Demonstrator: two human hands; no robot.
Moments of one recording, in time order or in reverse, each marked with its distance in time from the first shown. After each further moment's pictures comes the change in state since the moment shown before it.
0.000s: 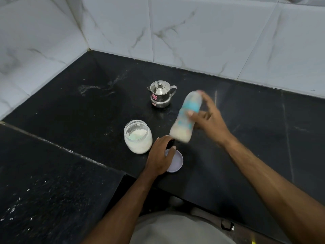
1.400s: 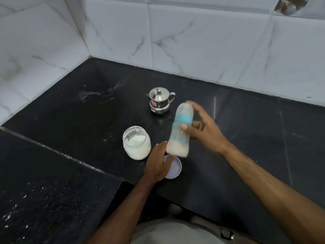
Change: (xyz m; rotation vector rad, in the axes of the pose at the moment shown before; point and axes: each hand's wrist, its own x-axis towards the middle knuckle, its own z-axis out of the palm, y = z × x) left_hand -0.003 0.007 -0.003 -0.050 0.026 -0.029; right_hand -0.010 -0.007 0.005 -0.021 -0.172 0.018
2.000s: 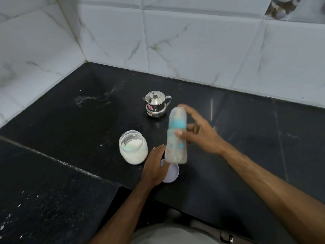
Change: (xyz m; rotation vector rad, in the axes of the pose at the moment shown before) left_hand 0.002 -0.004 0.002 0.044 -0.047 -0.017; right_hand 0.003 -0.006 -0.006 -0.111 -0.079 -0.001
